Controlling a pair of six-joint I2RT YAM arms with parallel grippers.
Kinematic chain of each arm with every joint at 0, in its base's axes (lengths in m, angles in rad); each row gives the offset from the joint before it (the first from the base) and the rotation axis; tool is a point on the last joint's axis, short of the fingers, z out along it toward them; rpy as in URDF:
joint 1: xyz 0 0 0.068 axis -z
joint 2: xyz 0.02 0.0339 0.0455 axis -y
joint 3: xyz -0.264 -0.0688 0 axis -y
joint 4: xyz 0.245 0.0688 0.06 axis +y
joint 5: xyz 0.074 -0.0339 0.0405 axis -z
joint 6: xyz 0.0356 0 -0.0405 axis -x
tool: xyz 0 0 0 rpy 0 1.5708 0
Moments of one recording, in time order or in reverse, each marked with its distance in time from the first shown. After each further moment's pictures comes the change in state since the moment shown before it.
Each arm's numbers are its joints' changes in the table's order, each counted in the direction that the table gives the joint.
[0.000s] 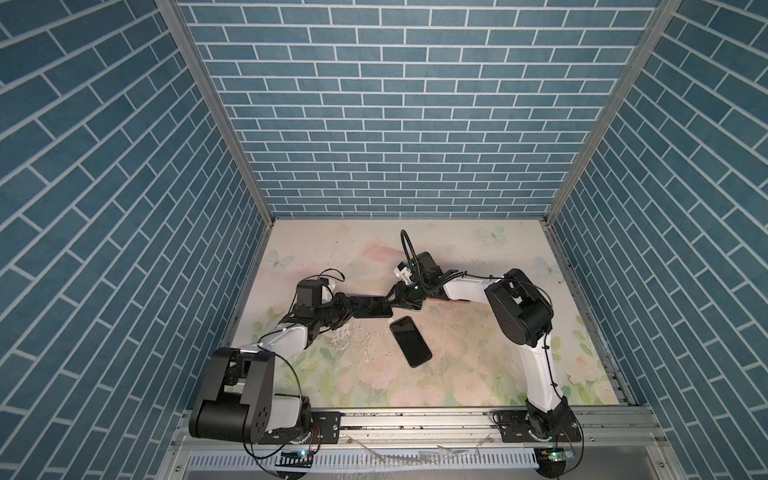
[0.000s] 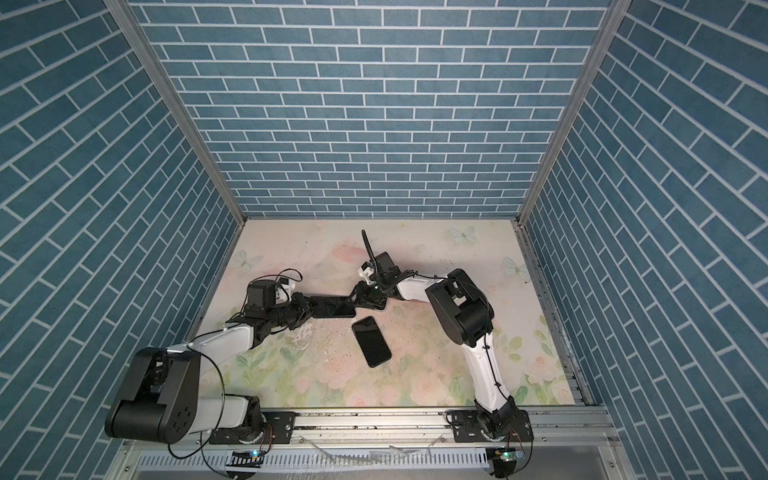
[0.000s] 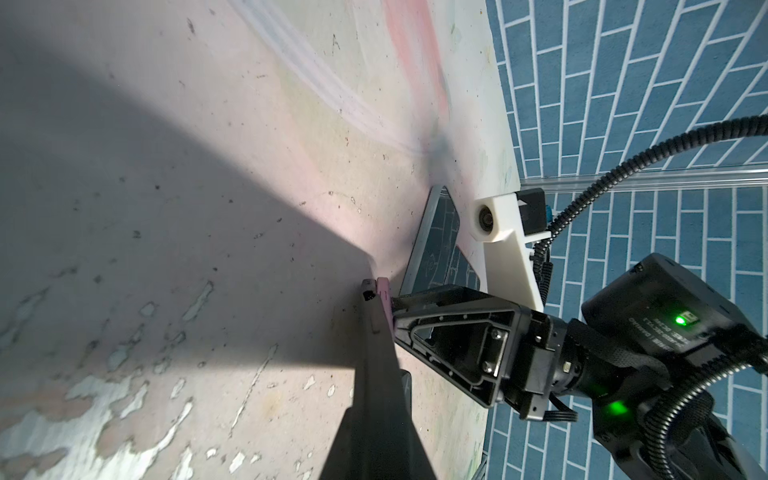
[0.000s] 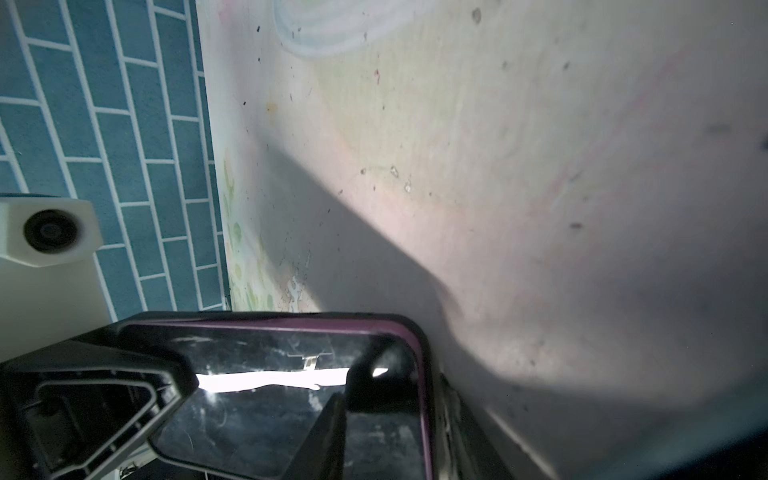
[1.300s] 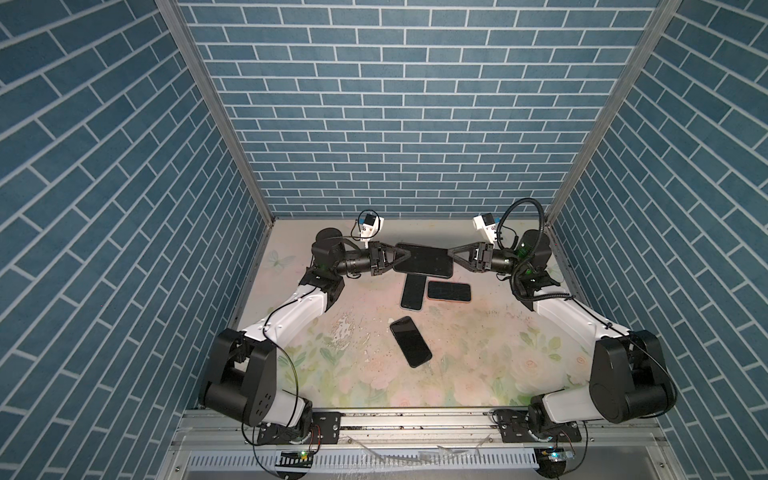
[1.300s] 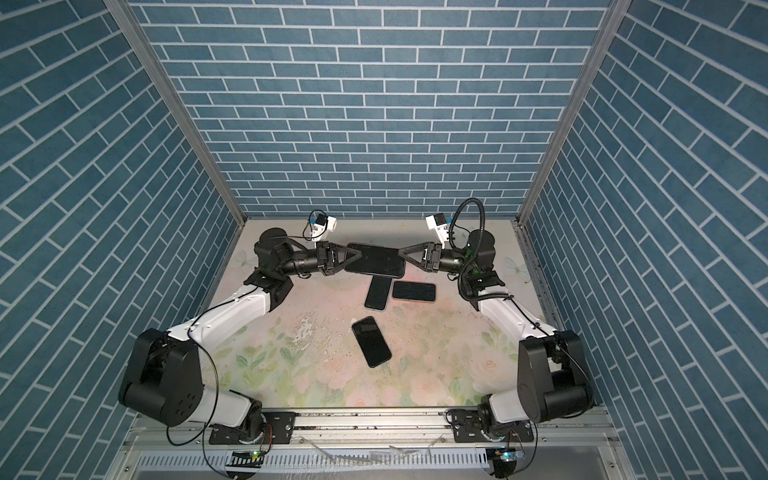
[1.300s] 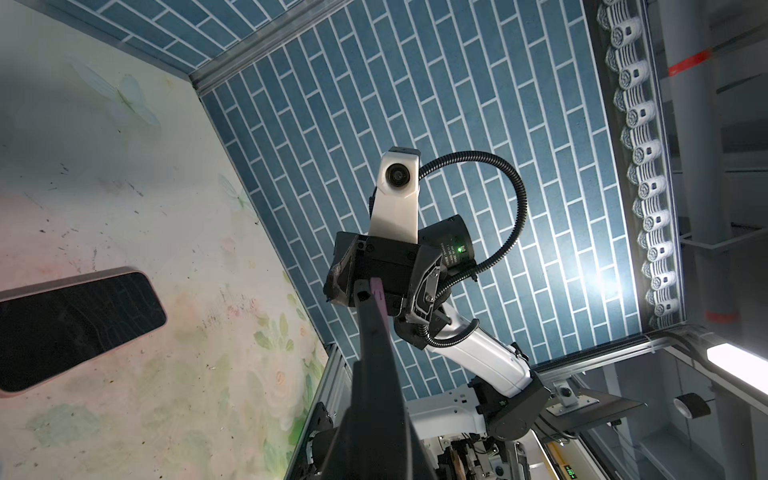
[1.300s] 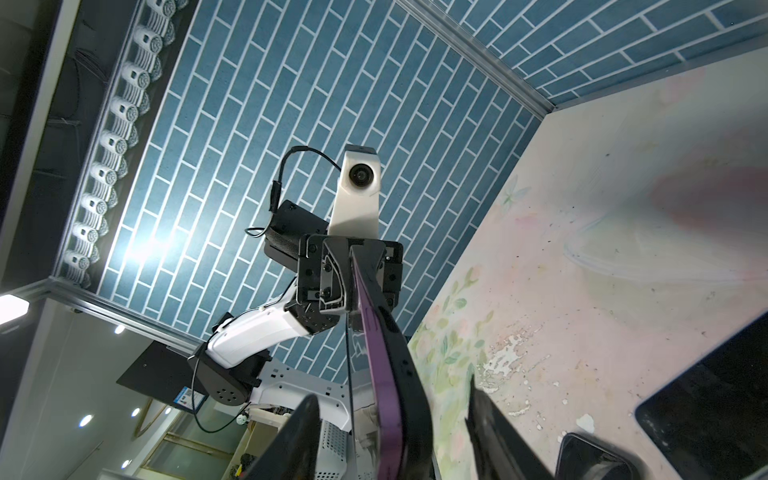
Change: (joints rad) left arm 0.235 -0.122 0.490 -0.404 0.445 0.280; right arm 0.431 0.711 -0.475 -0.755 -0.499 -0.389
